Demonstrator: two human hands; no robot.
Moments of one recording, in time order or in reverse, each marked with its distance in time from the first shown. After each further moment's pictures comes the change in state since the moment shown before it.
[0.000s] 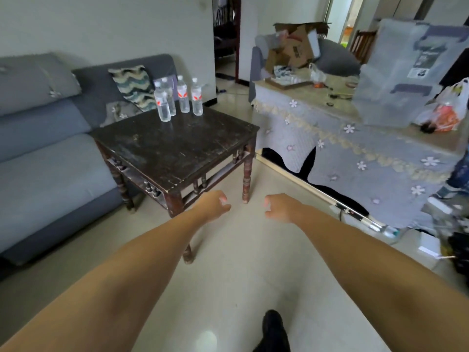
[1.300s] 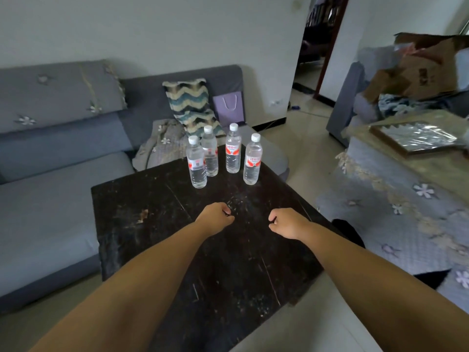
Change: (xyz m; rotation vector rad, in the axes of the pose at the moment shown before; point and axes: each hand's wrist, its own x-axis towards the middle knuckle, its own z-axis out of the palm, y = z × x) left_hand 0.584 -0.163 -0.206 -0.251 0.153 -0.365; right_hand 0.658 -0.106 -0.226 -0.030 -0.117 -0.246
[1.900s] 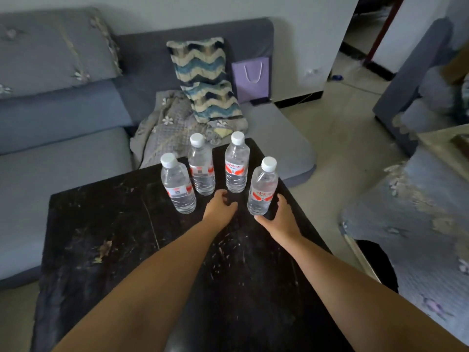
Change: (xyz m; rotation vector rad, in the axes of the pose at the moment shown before) left_hand 0.245 0.023 0.011 -0.423 0.119 -0.328; right_hand 0.269 0.025 -0.015 0.470 0.180 0.083
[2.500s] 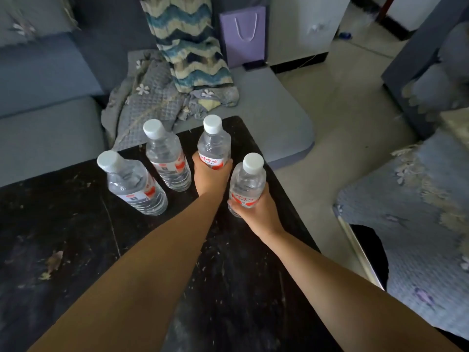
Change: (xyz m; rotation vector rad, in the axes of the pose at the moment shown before) left_hand 0.099 0.041 0.048 -0.347 0.389 -0.016; right_hand 0.066 0.009 0.022 0.337 0.054 -0.292
